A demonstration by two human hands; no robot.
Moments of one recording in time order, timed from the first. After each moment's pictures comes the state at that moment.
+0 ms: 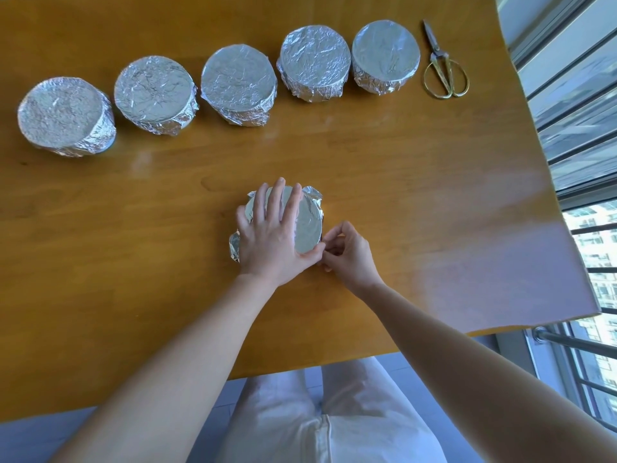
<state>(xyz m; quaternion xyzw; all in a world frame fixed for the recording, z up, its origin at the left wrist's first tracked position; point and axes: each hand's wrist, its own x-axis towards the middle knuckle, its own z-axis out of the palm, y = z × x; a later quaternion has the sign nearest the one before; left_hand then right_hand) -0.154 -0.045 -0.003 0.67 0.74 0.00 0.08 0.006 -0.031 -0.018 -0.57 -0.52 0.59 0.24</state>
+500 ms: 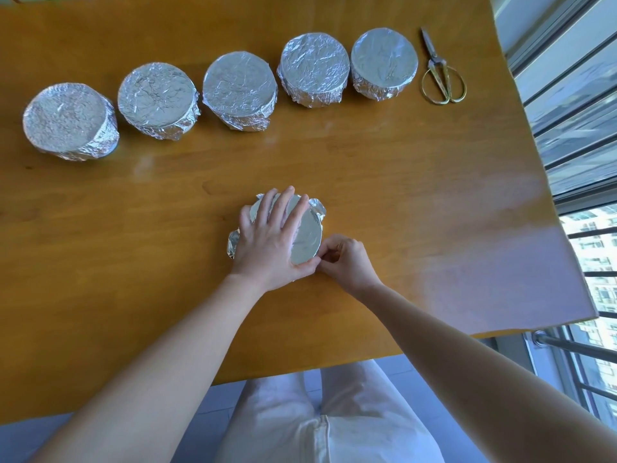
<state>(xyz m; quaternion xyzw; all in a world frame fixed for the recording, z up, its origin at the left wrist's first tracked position) -0.168 -0.047 -0.002 0.74 0.67 -0.01 0.09 0.009 -0.028 -0.024 -0.54 -0.64 0.51 0.18</state>
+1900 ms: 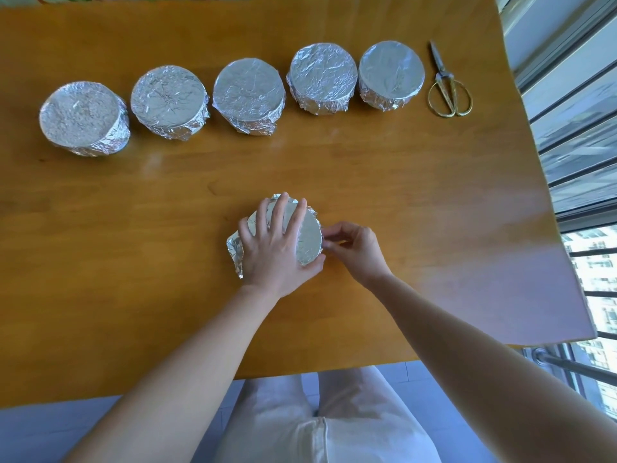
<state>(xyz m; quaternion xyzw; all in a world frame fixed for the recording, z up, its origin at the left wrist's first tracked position) -0.145 -0.053 0.000 0.66 0.75 -0.01 0.08 0.020 0.003 -0.022 -0.53 -0.59 0.57 0.23</state>
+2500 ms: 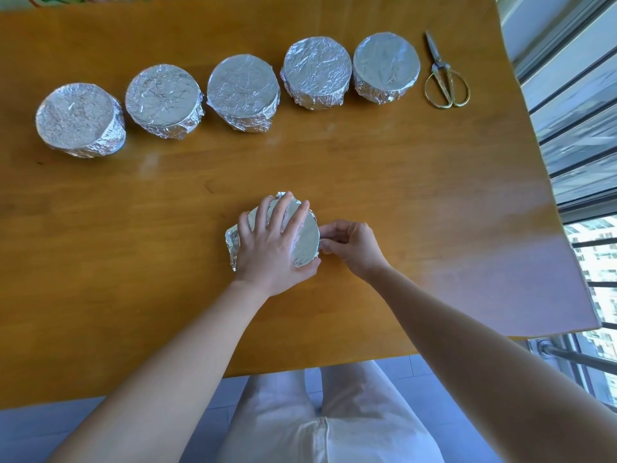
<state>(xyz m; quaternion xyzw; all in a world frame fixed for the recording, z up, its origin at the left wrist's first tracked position) -0.154 -0.055 0.001 0.71 0.70 -0.01 0.07 0.021 0.005 -0.023 -0.52 -0.53 0.64 0.20</state>
